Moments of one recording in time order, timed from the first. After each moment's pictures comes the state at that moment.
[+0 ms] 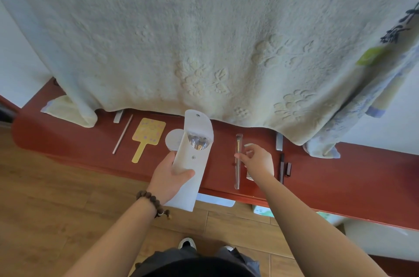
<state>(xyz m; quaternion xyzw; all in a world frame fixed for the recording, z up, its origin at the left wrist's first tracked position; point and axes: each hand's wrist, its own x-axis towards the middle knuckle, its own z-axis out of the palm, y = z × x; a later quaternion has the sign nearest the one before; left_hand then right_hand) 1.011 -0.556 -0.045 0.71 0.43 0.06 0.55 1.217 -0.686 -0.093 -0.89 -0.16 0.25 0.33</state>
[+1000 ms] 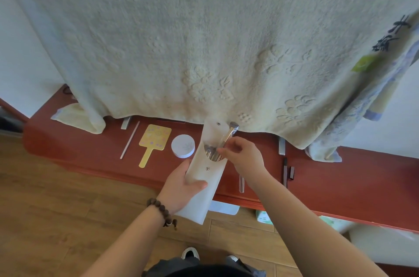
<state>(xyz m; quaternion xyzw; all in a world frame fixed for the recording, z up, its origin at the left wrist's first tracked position) 1.002 -0.571 -0.030 0.71 0.37 0.05 0.60 1.172 -0.661 -0.024 -0.77 -0.24 0.30 0.51</state>
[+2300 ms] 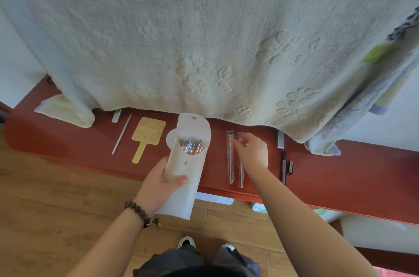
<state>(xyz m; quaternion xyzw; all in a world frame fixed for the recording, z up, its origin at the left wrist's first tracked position) 0.981 -0.545 -0.047 0.65 0.42 0.05 0.63 1.207 -0.657 -0.082 -0.90 -0.17 0.18 0.37</state>
